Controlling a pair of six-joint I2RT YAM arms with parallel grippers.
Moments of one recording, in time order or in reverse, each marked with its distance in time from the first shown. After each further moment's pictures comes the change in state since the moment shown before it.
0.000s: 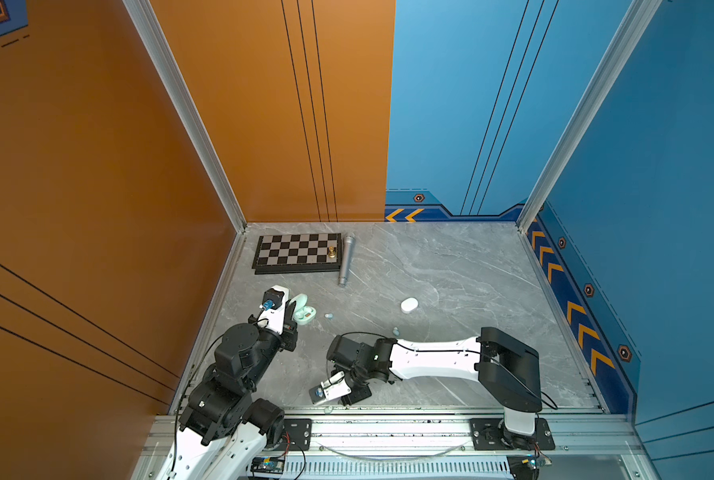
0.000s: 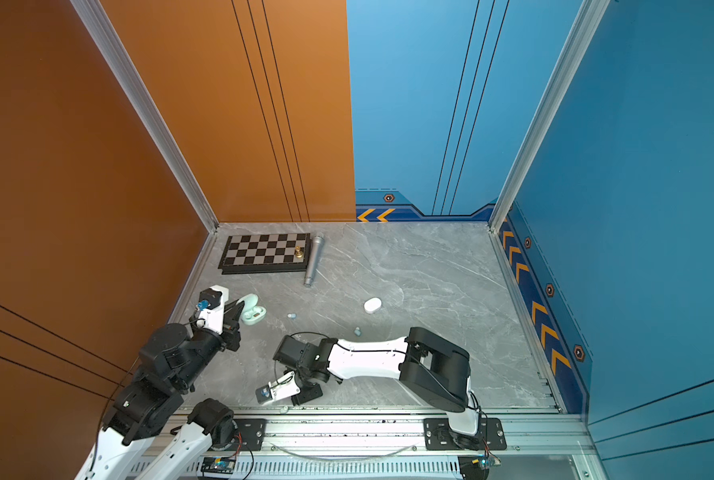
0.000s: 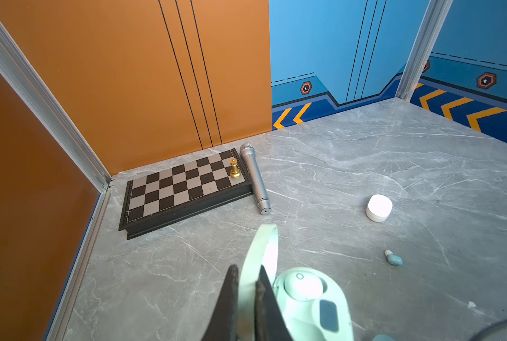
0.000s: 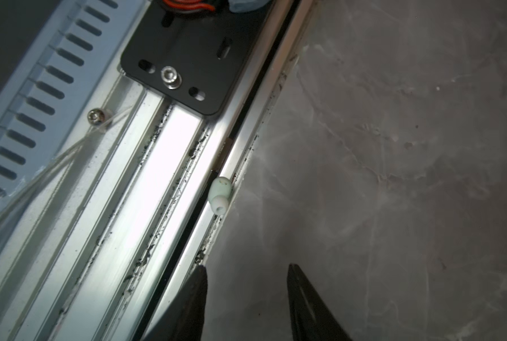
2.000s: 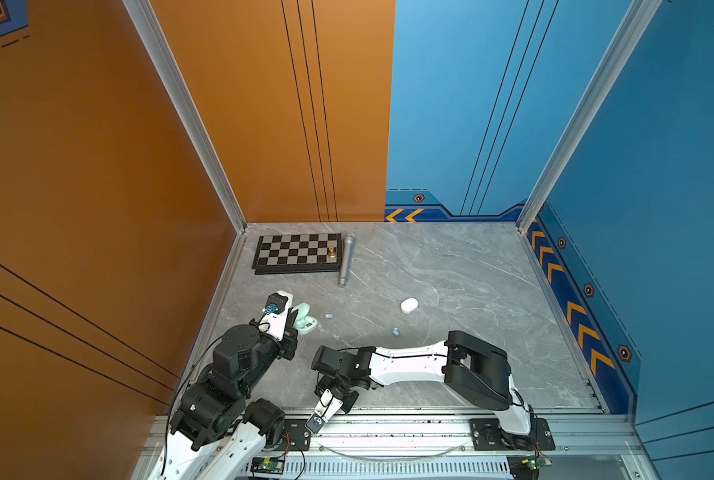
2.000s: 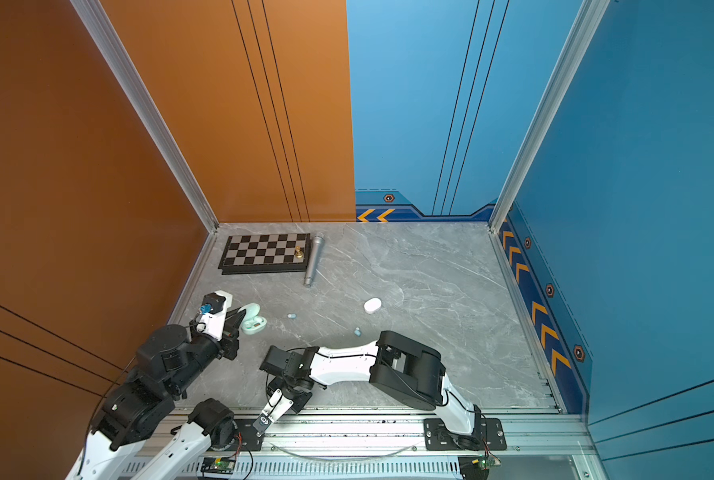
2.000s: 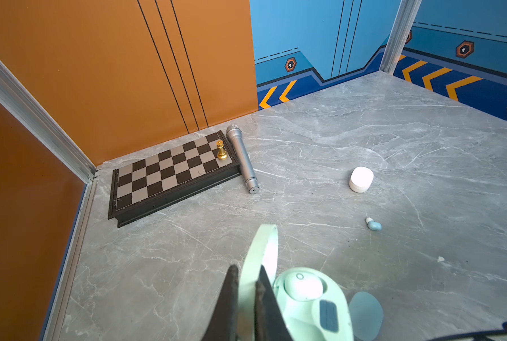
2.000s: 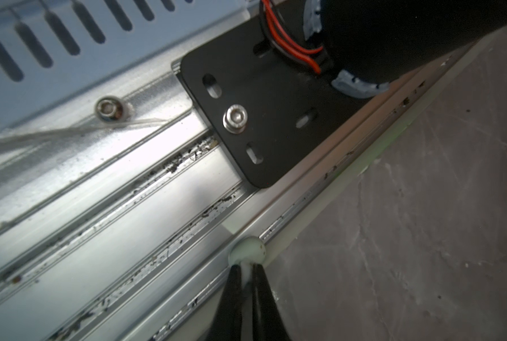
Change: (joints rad) left arm -0.044 0.008 0.066 -0.136 0.010 0.005; right arm 0.016 0.178 0.112 0.069 -0.090 -0.411
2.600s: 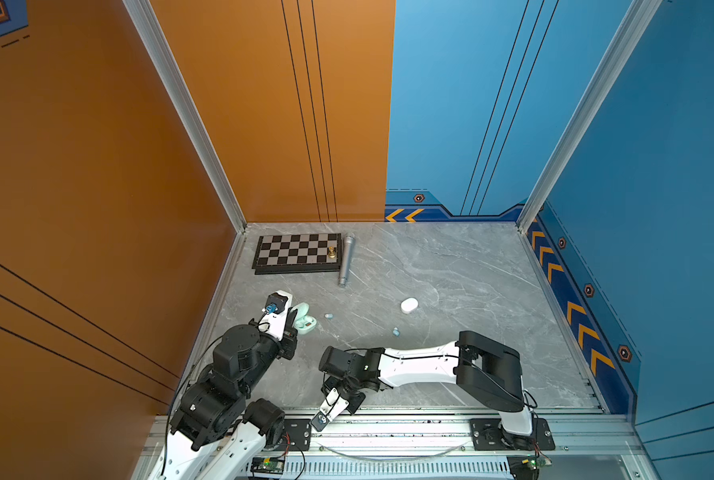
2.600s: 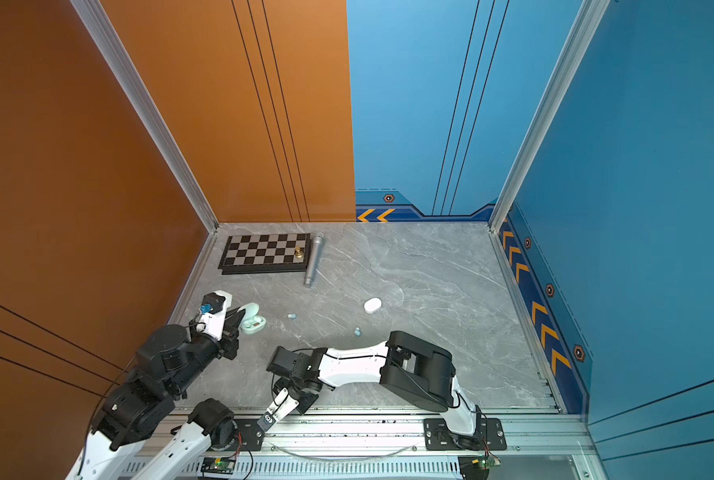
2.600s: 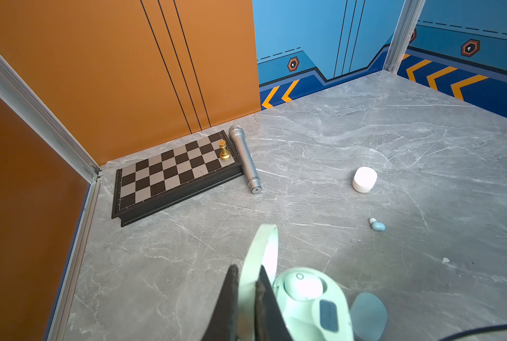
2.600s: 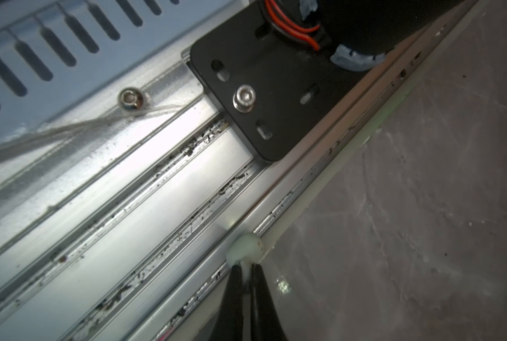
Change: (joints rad) left arm 0.000 0.000 0.000 0.000 -0.015 0.004; right arm -0.003 -0.095 -0.106 0.040 0.035 0.103
